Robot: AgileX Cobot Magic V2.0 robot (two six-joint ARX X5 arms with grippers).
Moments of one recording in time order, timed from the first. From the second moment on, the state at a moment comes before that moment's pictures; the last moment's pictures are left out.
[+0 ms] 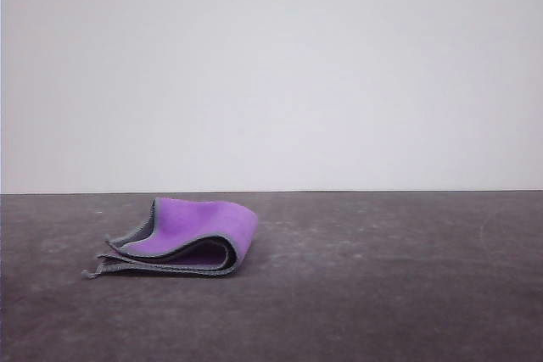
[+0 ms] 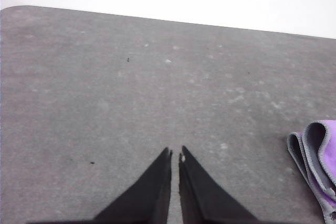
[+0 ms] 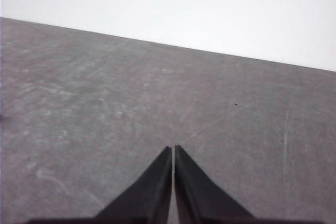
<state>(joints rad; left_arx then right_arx) 0.01 0.01 0.04 -0.20 0.04 -0.10 0.00 0.01 0.06 -0.15 -0.23 -0.07</state>
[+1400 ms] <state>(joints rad) 0.01 0.01 0.04 -0.20 0.04 -0.10 0.00 0.00 0.02 -0.17 -0.05 -0.02</state>
